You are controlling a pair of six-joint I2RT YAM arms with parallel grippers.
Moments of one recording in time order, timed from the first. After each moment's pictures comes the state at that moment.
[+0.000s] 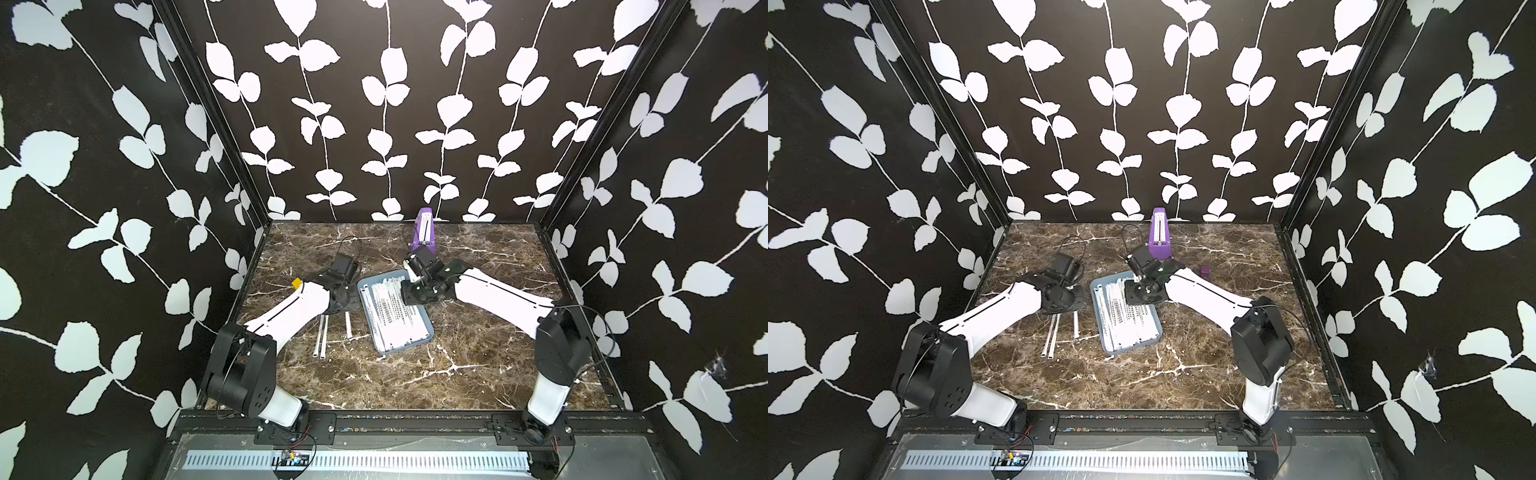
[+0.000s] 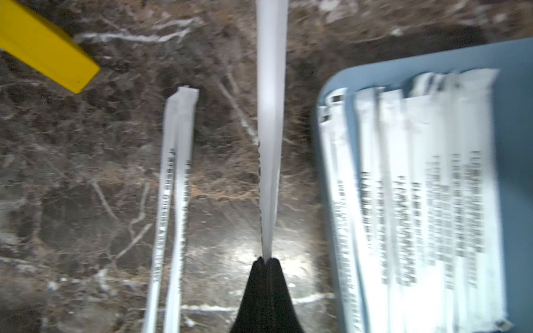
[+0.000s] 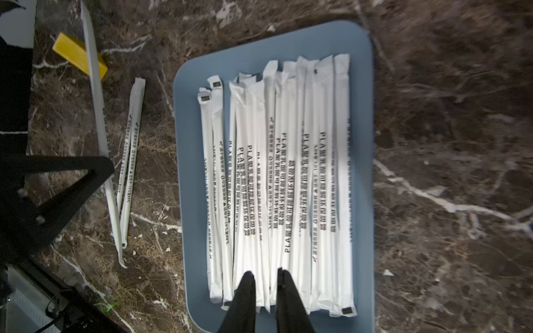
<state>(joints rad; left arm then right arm) -0.49 1.49 1.05 -0.70 -0.14 -0.56 0.75 1.78 1.46 -0.71 -0.08 0.55</state>
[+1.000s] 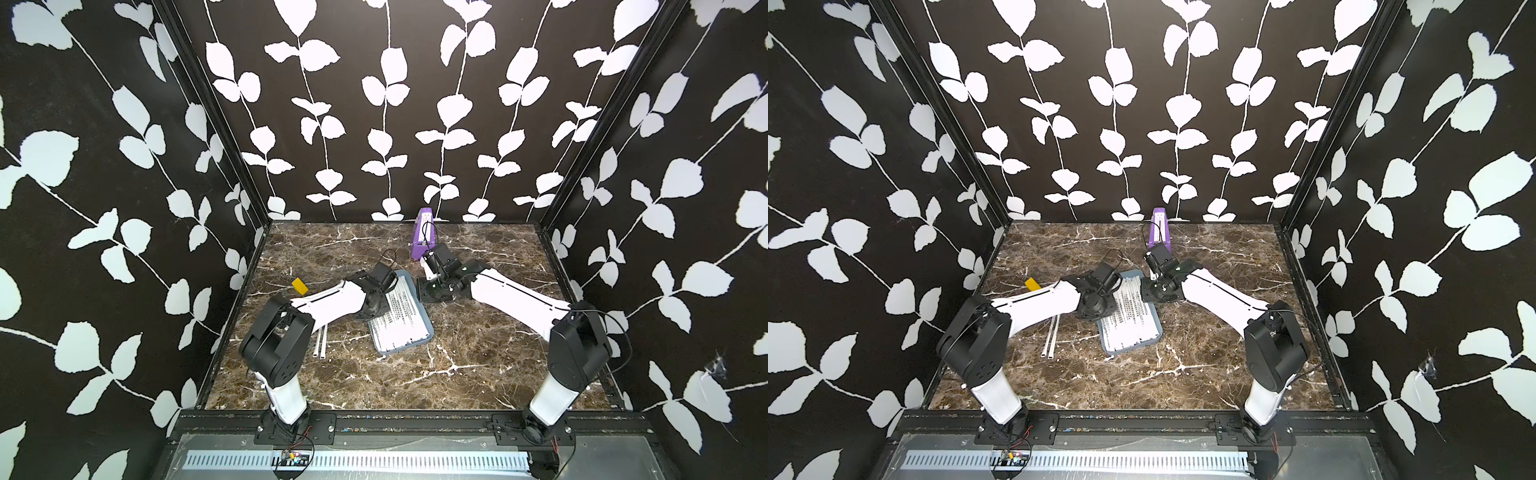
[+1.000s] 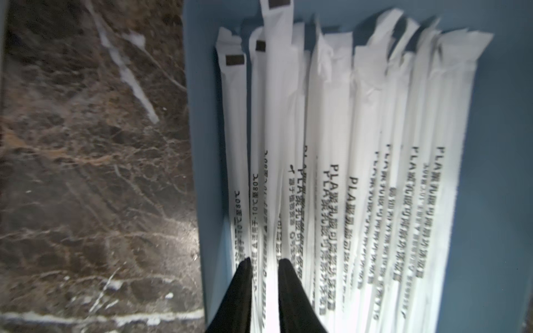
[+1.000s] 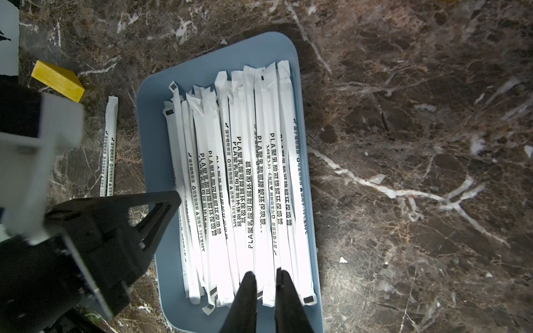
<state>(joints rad) -0.66 1.68 1.13 -0.68 -0.16 -0.89 0.68 1.72 1.37 -0.68 -0.12 0.54</state>
